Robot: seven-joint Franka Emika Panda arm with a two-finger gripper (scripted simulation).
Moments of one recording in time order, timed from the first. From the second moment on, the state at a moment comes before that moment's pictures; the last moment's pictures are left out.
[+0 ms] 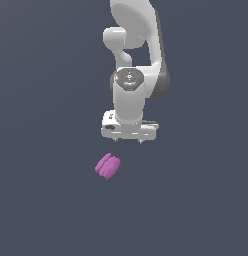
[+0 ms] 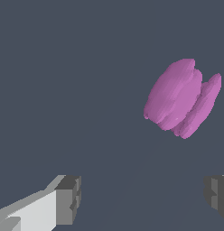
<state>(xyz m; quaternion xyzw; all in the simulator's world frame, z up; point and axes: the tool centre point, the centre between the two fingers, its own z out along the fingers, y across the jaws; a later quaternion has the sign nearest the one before) 0.010 0.018 0.155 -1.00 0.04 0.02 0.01</state>
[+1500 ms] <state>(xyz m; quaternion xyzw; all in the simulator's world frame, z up) 0.069 -0.073 0.084 -0.96 0.29 0.00 0.00</state>
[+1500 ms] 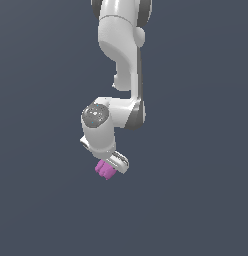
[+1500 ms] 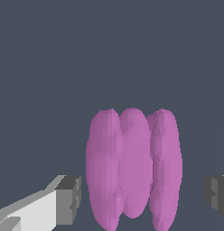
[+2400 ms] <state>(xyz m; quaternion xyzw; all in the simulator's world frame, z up) 0.084 -0.083 0.072 -0.95 0.30 -0.02 0.00</state>
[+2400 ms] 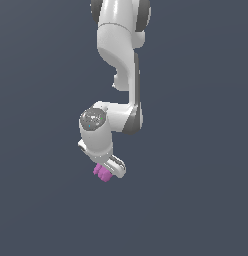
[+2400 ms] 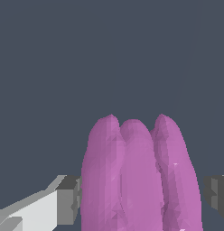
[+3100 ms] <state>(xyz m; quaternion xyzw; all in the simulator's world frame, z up) 0.076 -0.082 0.073 -0.95 0.30 -0.02 0.00</state>
